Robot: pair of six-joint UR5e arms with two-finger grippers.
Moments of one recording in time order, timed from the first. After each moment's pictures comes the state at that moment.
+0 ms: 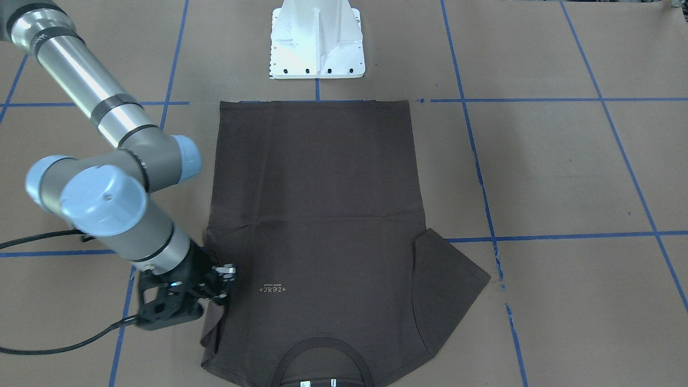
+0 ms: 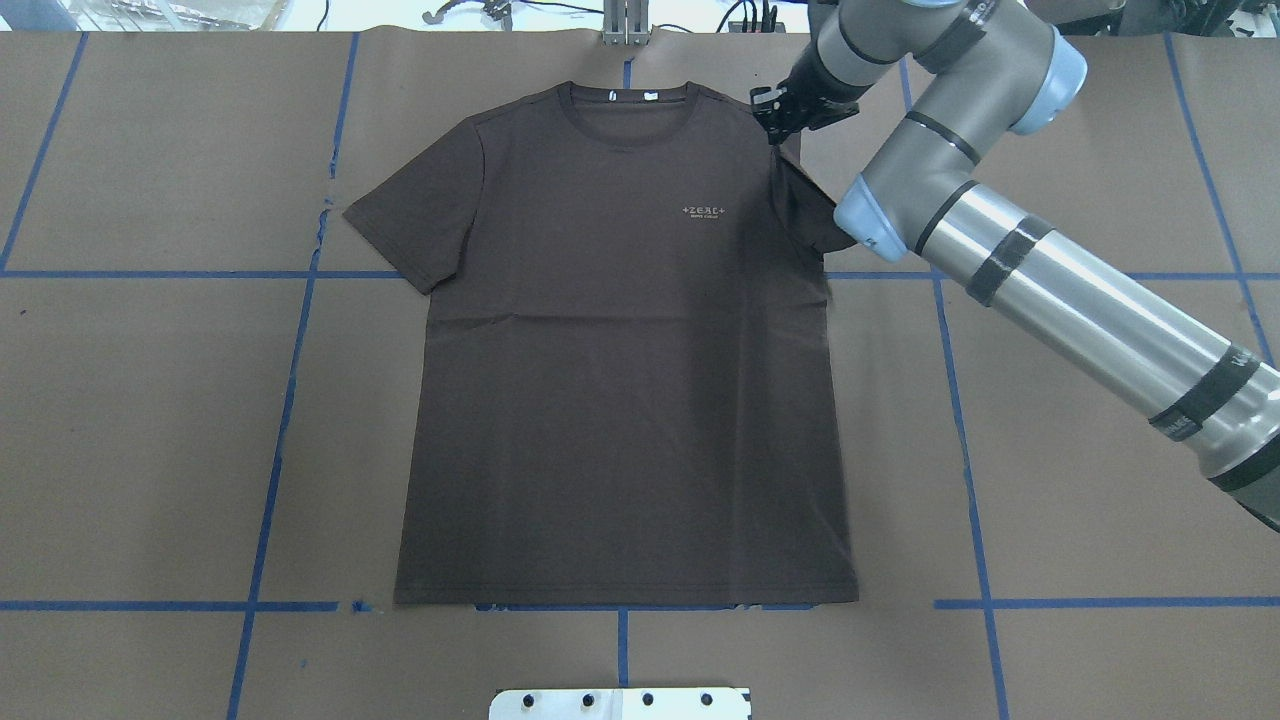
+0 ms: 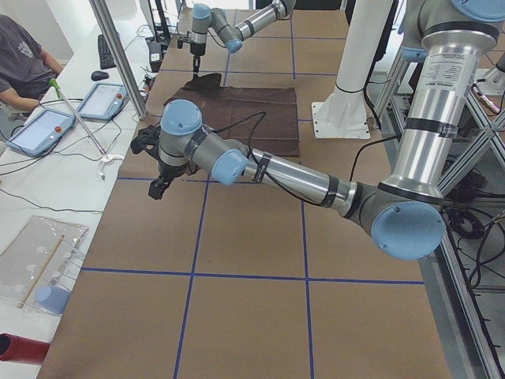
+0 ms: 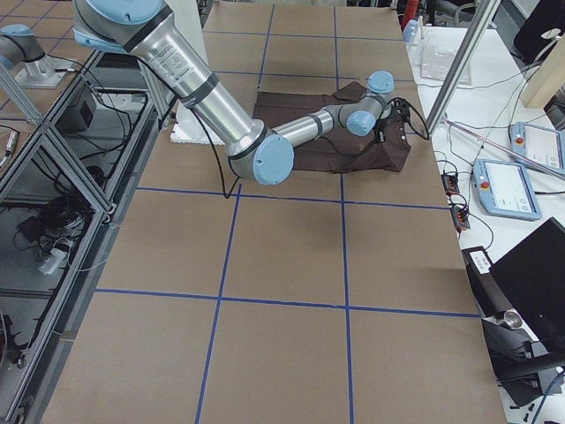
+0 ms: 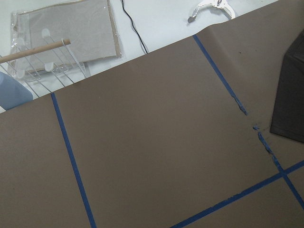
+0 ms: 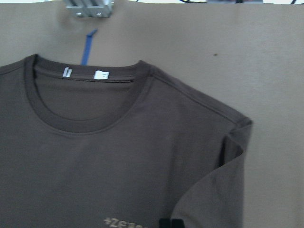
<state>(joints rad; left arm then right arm) -1.51 -1.78 -1.69 -1.87 -2.37 -0.05 0.88 -0.71 1.09 -1.02 2.06 0.92</state>
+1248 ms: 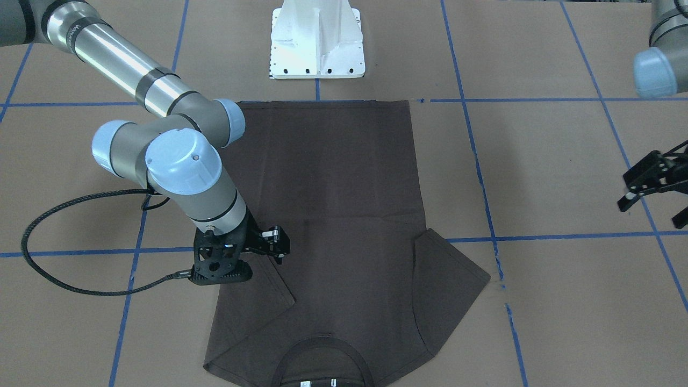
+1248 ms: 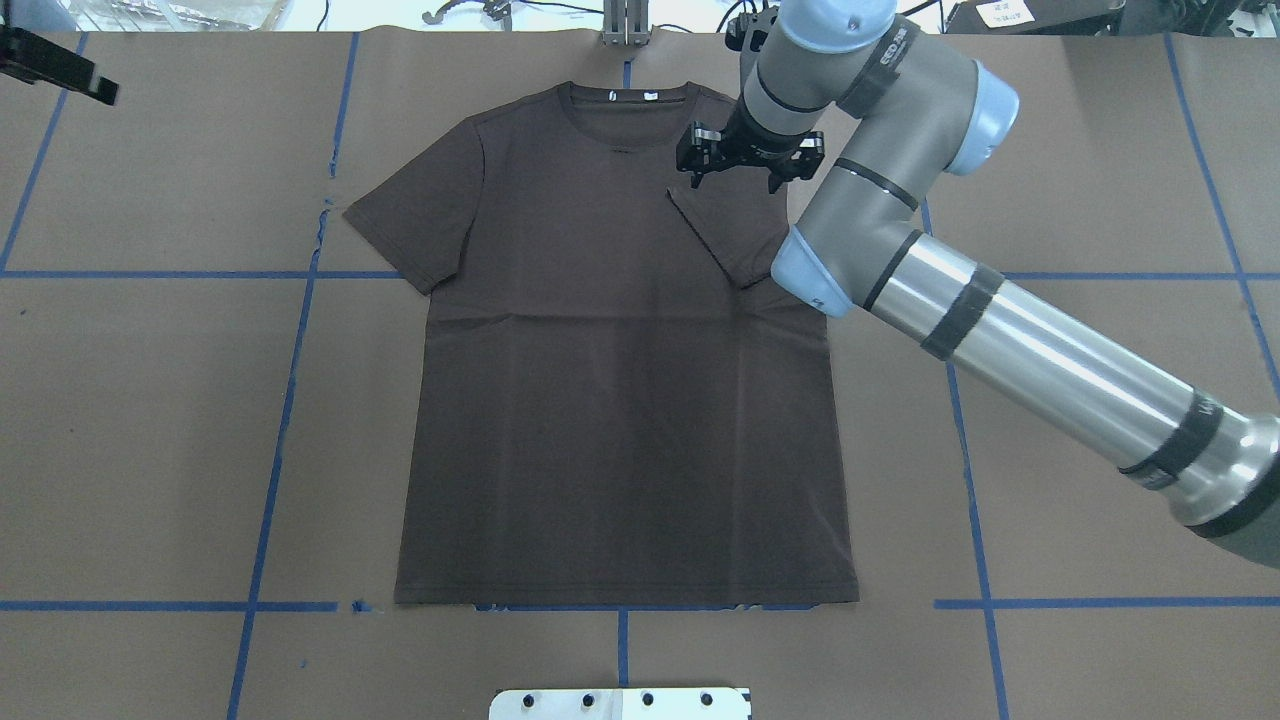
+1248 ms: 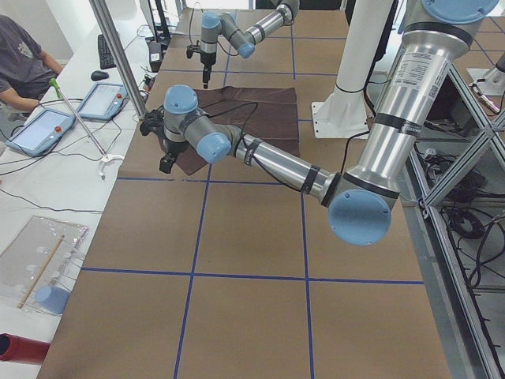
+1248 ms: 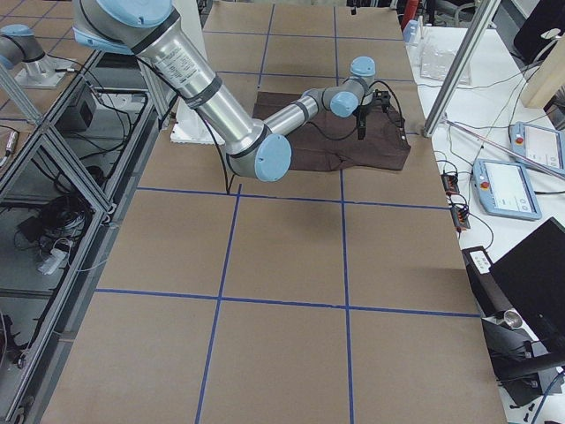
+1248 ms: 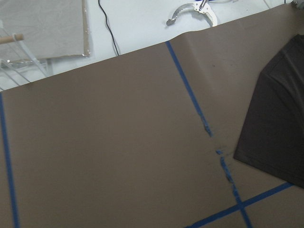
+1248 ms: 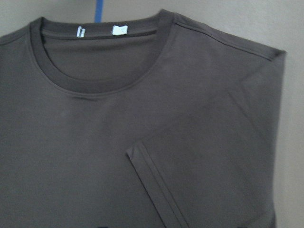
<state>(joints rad) -1.23 -1.91 -1.62 -2.02 -2.26 -0.52 0.84 -0.77 1.33 -1.35 2.08 1.04</state>
